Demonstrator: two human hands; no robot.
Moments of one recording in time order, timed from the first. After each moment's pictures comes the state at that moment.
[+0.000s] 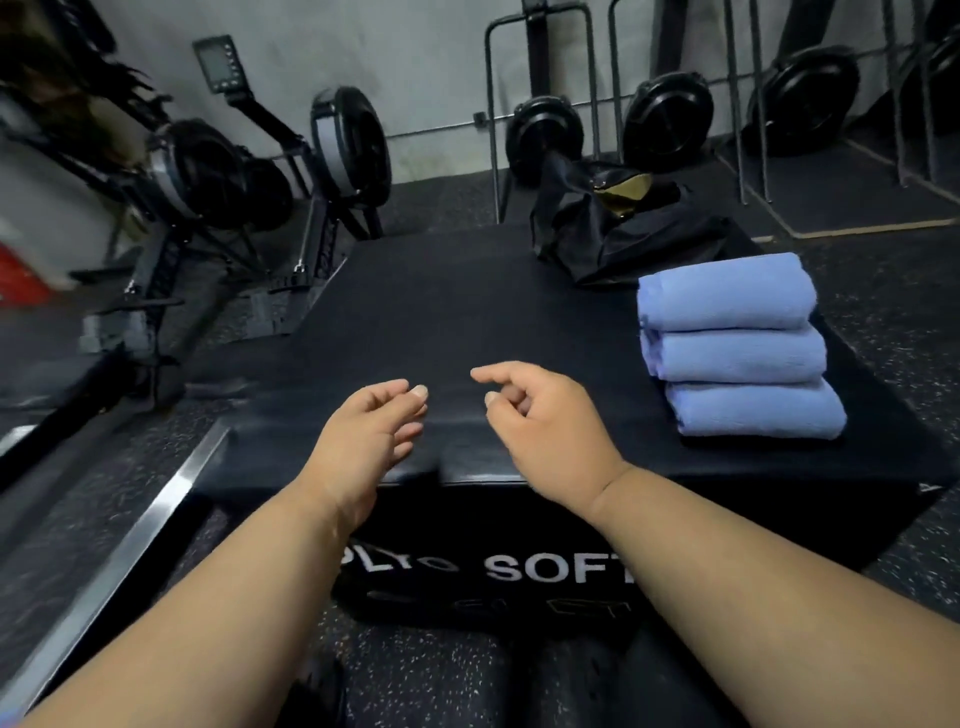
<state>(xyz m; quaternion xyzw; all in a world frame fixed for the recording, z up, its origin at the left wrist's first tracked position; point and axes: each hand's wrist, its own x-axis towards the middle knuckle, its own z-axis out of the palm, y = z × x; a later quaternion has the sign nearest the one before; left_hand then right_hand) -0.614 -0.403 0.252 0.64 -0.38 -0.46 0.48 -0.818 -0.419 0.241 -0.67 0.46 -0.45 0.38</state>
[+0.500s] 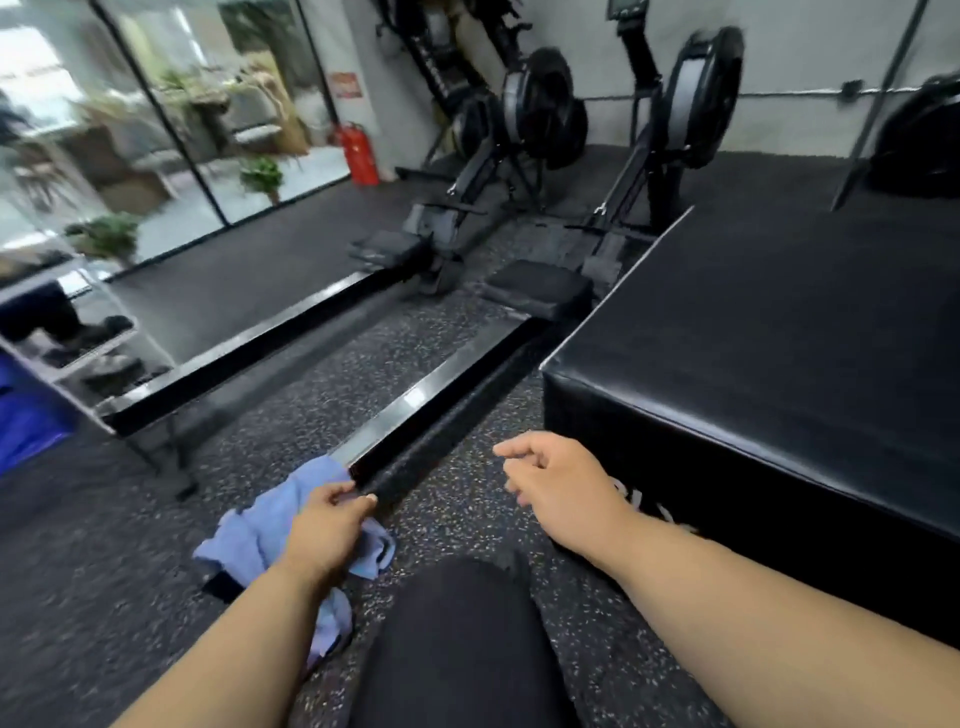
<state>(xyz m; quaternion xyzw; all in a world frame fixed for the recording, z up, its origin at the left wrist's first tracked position) -0.272 -0.093 0.142 0.87 -0.12 -0.23 0.43 -0.506 -0.275 0.205 -0.73 0.32 -0.16 0.58</state>
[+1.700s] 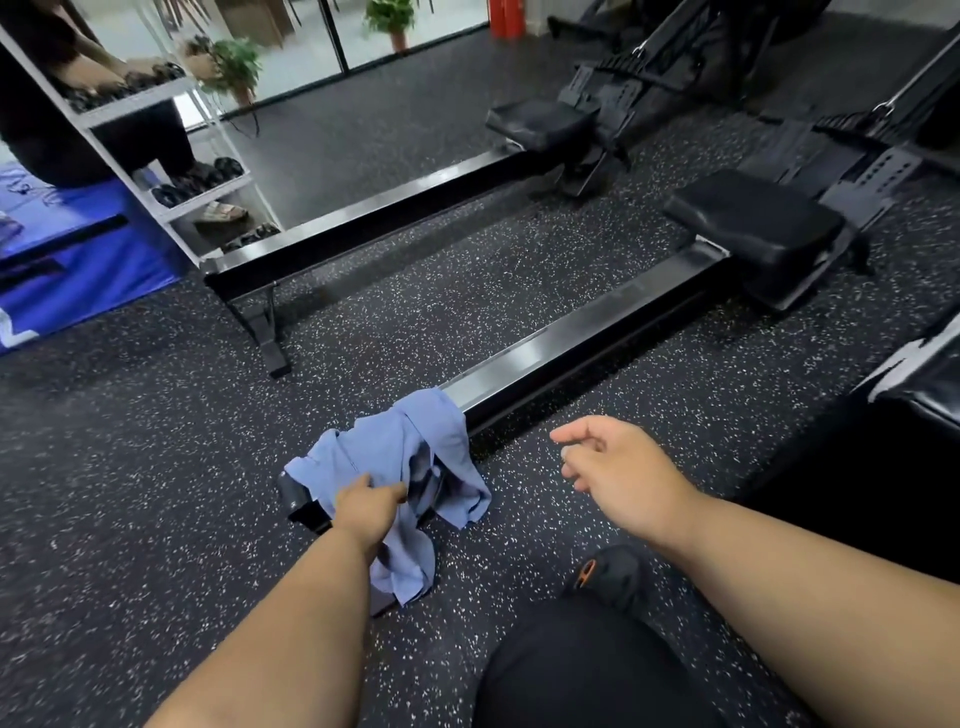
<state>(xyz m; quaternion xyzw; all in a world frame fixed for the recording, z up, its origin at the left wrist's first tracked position) -0.057 -0.034 -0.054 0.88 0.10 -0.25 0.40 -0.258 -0.285 0.093 -0.74 0.31 0.02 0.59</state>
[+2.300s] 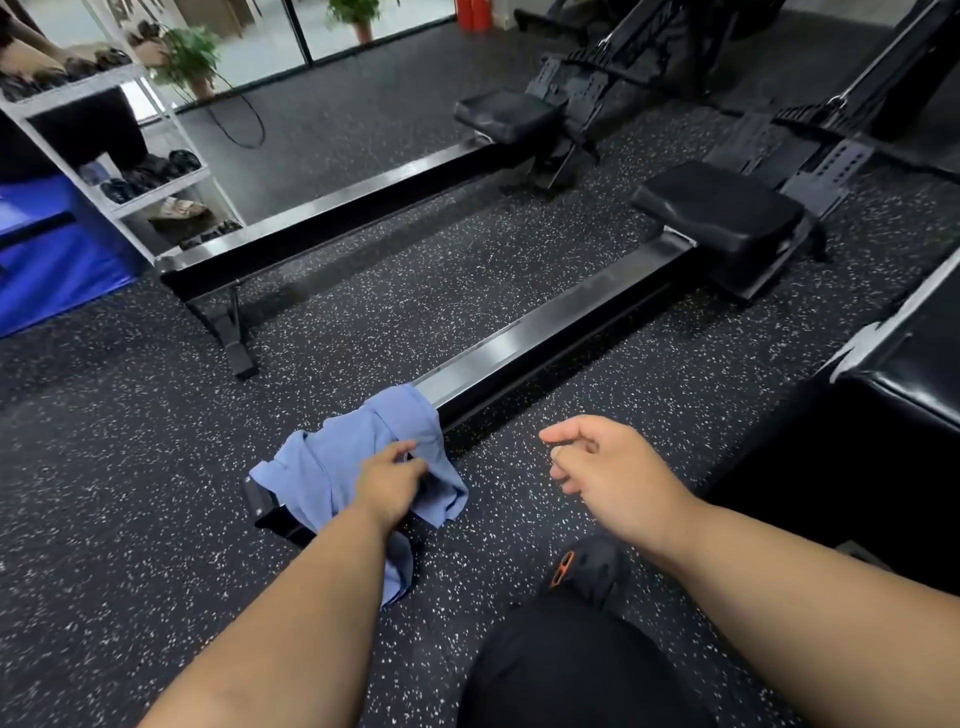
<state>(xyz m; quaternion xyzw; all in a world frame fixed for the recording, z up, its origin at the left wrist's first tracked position) -0.067 -0.093 -0.053 0.83 0.02 -0.29 0.47 -0.279 -0.289 0.090 -0.74 0.33 0.00 0.59</state>
